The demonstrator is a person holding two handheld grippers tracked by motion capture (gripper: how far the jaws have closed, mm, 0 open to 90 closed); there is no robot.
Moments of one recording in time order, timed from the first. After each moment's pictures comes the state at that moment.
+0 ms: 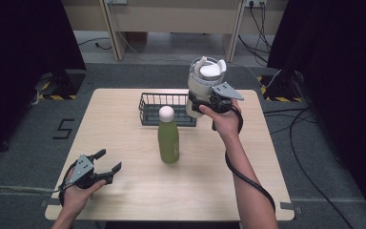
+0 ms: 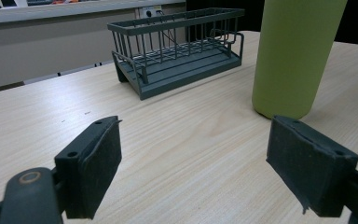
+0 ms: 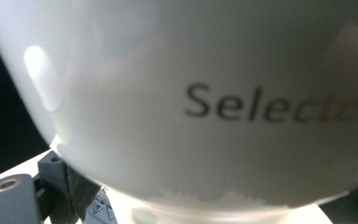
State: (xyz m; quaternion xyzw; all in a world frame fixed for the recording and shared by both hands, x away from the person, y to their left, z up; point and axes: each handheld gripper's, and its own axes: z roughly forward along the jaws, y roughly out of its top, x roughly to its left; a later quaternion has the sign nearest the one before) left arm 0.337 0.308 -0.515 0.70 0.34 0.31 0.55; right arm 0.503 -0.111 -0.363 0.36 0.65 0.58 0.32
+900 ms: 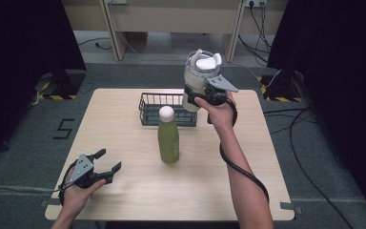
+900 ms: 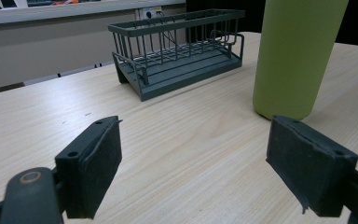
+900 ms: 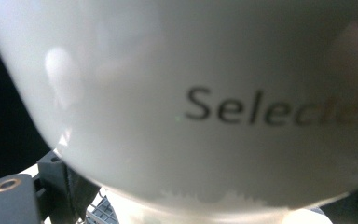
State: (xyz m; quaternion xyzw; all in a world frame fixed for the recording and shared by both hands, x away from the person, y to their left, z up) left arm 0.339 0.308 -0.515 0.70 0.34 0.31 0.55; right arm 0.525 -0.096 -0.357 0.38 0.65 0.58 0.32
